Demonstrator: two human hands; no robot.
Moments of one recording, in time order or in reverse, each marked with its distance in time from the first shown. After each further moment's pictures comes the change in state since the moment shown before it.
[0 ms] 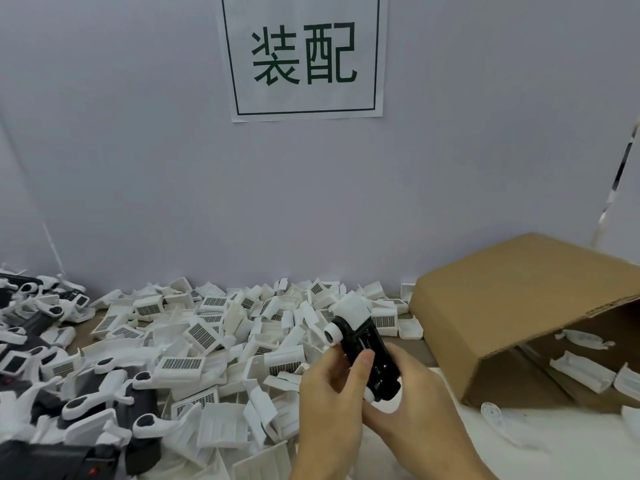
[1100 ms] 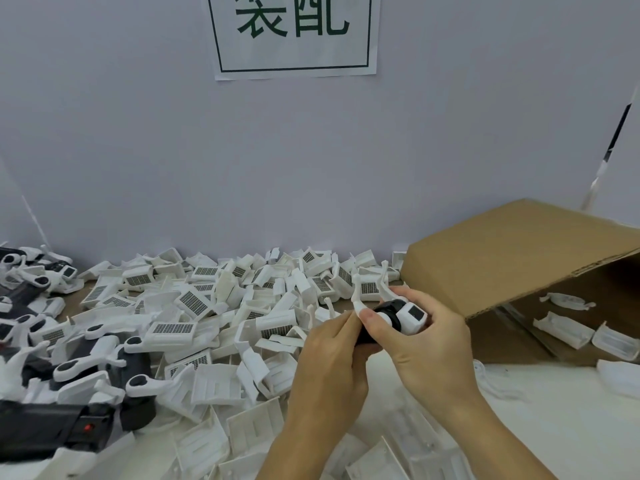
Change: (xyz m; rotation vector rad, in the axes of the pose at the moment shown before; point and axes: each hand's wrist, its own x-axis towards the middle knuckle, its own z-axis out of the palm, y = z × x) left_hand -0.005 -0.005 -0.006 0.769 -0.119 0.607; right_hand 0.004 -0.008 -0.013 0.479 0.327 0.086
